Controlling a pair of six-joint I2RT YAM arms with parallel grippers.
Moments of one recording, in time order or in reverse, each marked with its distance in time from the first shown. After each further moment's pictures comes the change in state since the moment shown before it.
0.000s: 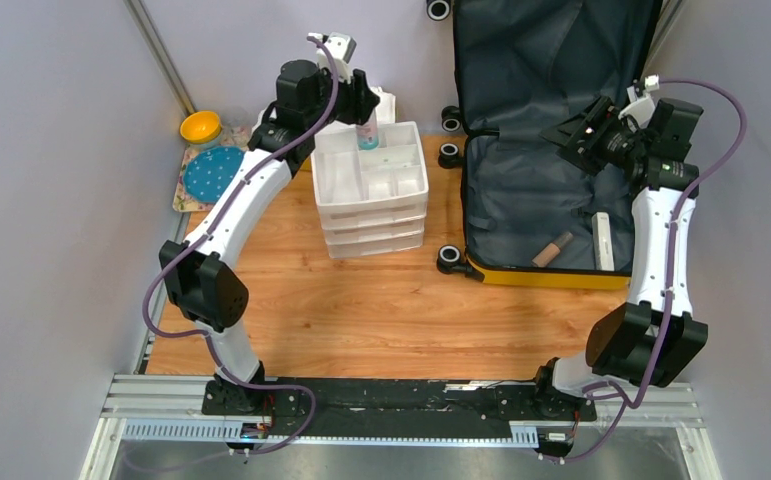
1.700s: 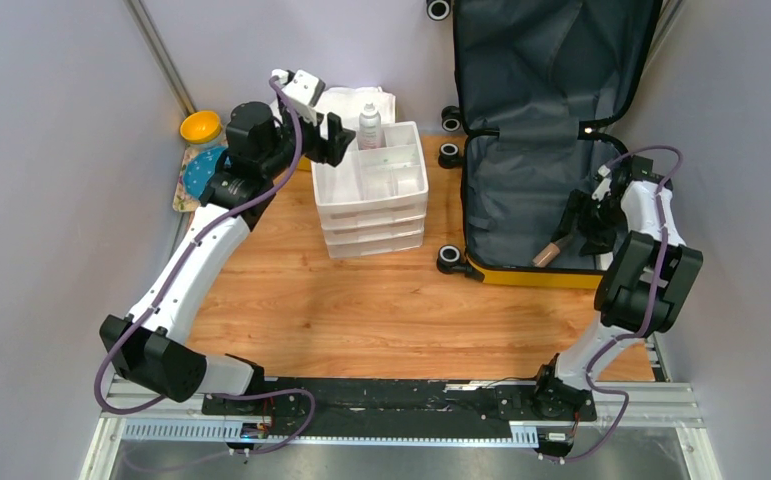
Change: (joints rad) left arm 0.053 -0.420 -0.426 0.061 0.054 0.139; right arm -0.088 0.304 -0.143 -0.469 0.488 -0.570
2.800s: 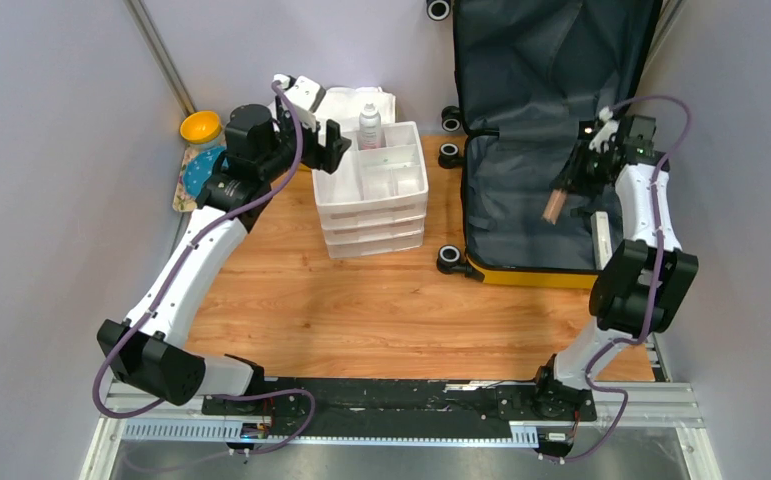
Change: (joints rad) left arm 0.004 -0.017 -0.003 -0.088 -0.008 0.057; right arm 0.098 0.020 0.132 0.228 -0.094 0.079
